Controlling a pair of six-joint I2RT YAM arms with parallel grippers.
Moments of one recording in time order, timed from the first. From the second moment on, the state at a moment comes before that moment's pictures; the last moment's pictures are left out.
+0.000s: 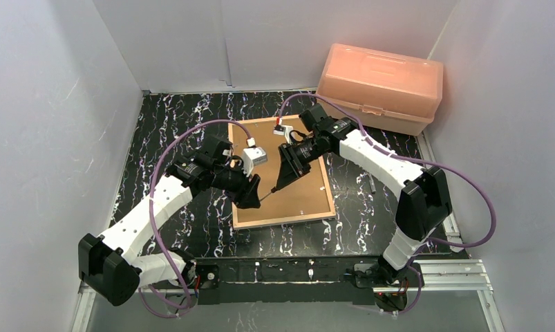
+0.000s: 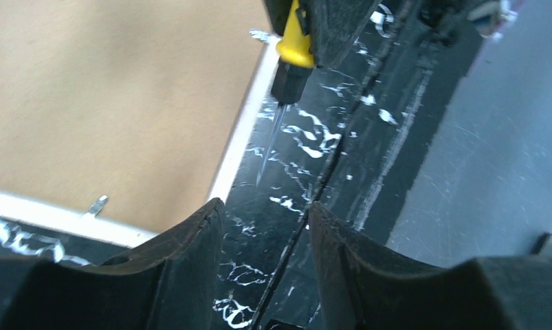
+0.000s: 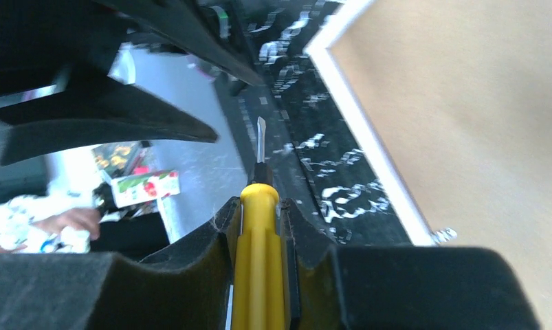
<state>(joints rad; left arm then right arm) -0.55 1.17 1.03 -0.81 0.65 0.19 0.67 1.69 1.47 -0.82 -0.97 0.12</state>
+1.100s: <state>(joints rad) -0.45 1.42 1.15 -1.00 -0.16 -0.52 0.65 1.57 1.50 -0.87 0.11 0.43</state>
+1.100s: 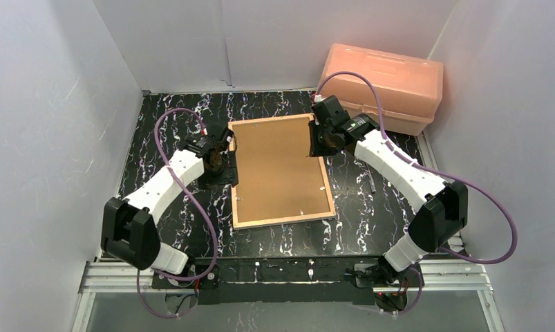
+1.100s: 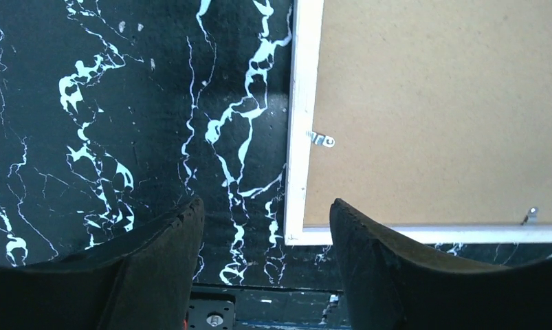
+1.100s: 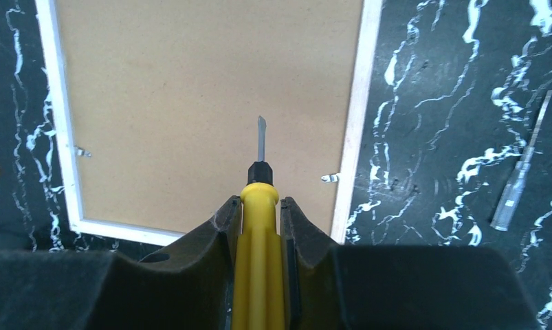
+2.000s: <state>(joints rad) -0.43 1.61 1.07 -0.73 -0.13 -0.61 0.65 1.57 1.47 -0.82 -0.02 0.43</state>
